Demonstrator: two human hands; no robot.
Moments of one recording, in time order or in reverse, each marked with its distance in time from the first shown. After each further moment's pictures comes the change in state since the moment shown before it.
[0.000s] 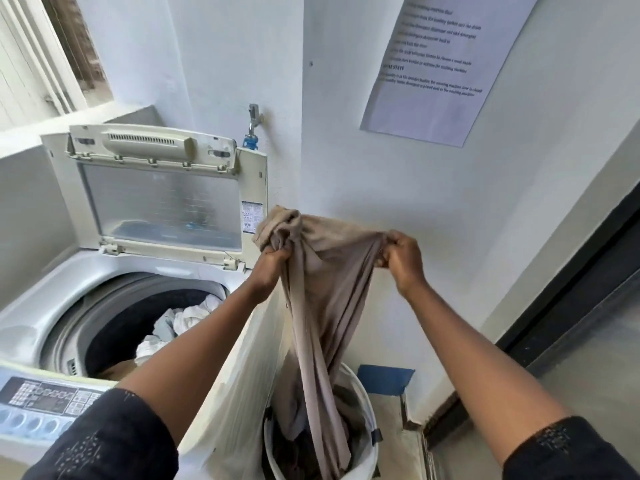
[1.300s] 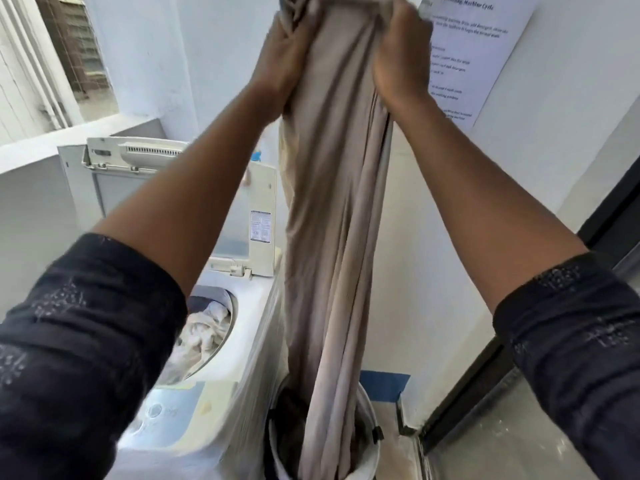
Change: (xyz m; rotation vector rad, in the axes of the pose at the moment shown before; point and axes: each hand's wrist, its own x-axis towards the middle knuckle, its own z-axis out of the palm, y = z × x) left_hand 0.034 0.266 -0.001 -0.007 -0.032 0.667; right_hand -0.010 -0.297 0.034 -0.686 0.386 -0.638
